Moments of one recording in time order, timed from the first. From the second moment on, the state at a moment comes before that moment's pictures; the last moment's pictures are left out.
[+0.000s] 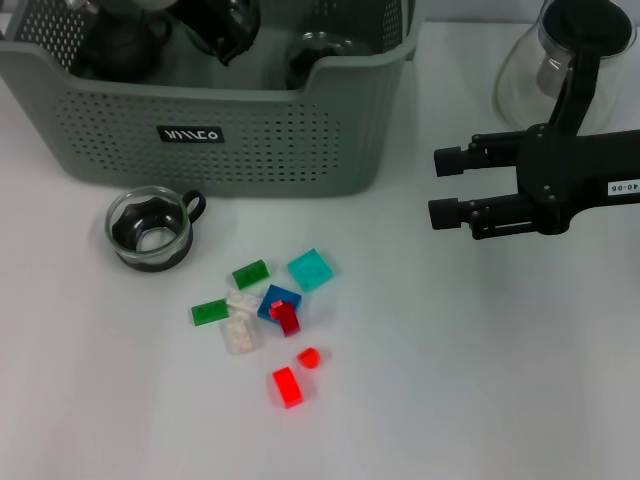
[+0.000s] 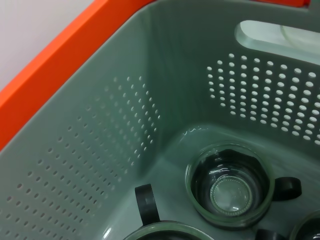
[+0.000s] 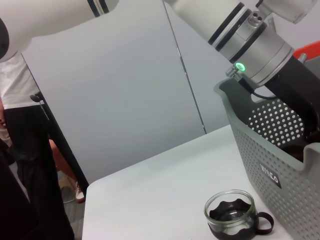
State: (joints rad) left arm -1.02 -2.03 0.99 0.75 2.78 1.10 -2.08; right arm 0.59 2.02 -0.97 -0.82 -1.84 -1.73 1.67
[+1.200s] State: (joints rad) left arm -0.87 -2.03 0.88 1.16 2.75 1.30 -2.15; right arm 0.60 2.01 -0.97 -0.81 -1.84 -1.73 1.67
